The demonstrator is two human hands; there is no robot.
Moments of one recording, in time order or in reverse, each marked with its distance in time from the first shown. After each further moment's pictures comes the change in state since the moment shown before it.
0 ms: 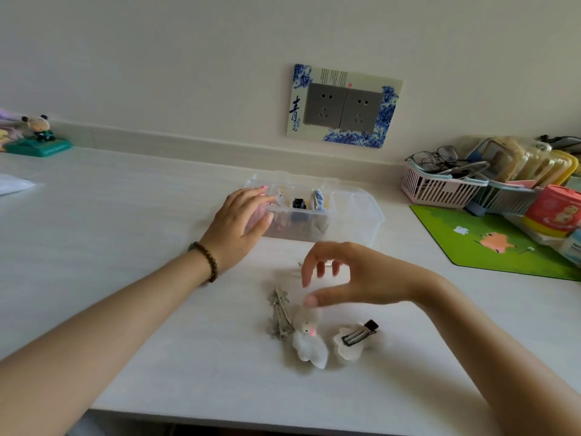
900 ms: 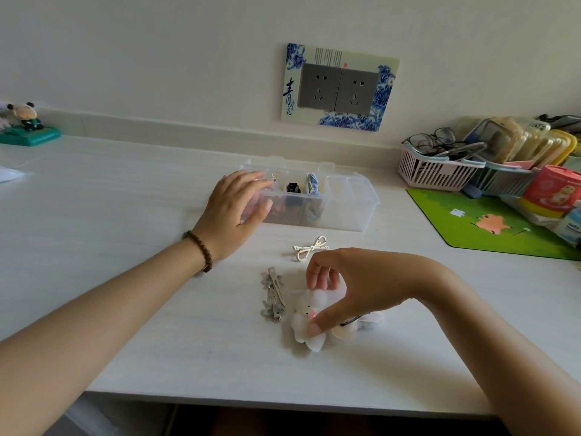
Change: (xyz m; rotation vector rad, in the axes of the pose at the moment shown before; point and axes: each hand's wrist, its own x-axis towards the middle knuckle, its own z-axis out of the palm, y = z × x) left_hand -0.003 0.007 -0.001 0.119 0.022 0.107; right_hand -0.019 -0.014 0.006 -0.193 -0.179 0.198
